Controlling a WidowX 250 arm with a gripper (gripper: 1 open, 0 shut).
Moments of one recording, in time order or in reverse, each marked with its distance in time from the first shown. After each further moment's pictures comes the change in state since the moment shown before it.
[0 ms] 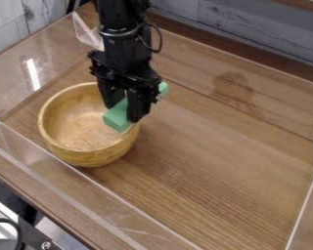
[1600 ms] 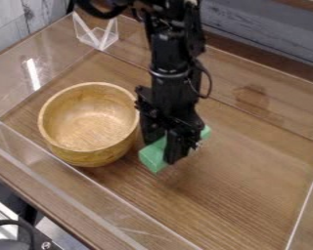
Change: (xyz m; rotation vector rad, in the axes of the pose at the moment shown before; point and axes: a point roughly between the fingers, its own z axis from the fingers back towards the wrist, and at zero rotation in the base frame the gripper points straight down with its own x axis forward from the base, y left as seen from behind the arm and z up) arm -0.002 -0.060 -0.022 -0.032 0.074 -0.193
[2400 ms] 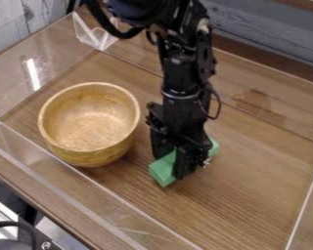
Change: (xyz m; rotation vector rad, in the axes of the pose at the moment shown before) arm 0.008 -0.009 -0.026 0.007 0.018 -0.049
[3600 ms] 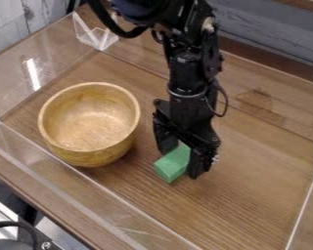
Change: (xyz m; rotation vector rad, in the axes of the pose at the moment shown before) arm 0.013 -0.006 -0.003 0.017 -0.050 -0.012
